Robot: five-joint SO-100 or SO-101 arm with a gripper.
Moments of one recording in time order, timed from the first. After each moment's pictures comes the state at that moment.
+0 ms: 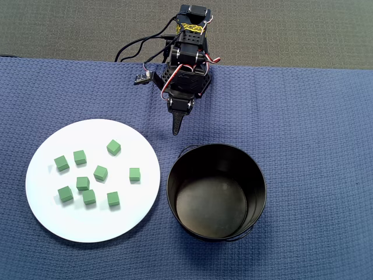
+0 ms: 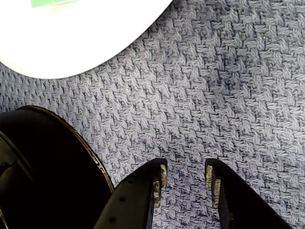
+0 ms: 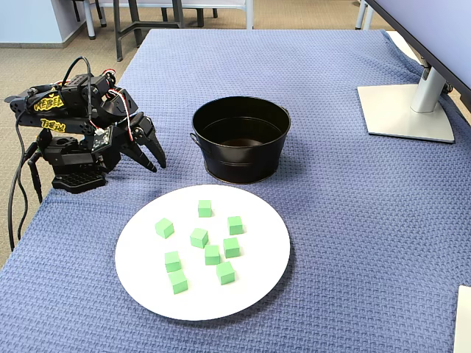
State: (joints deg) arm 8.2 177.7 167.8 67.0 -7.6
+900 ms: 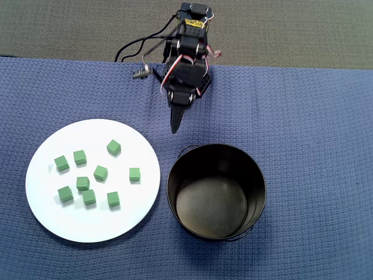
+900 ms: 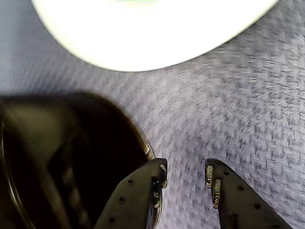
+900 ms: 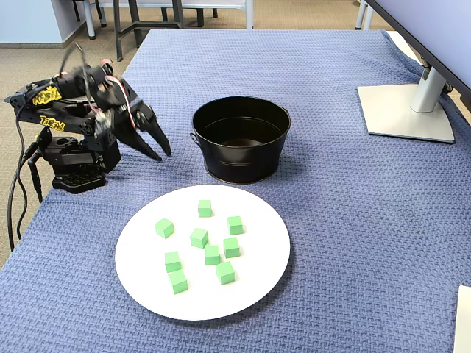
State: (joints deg) arm 9.7 174.1 154.9 68.4 -18.2
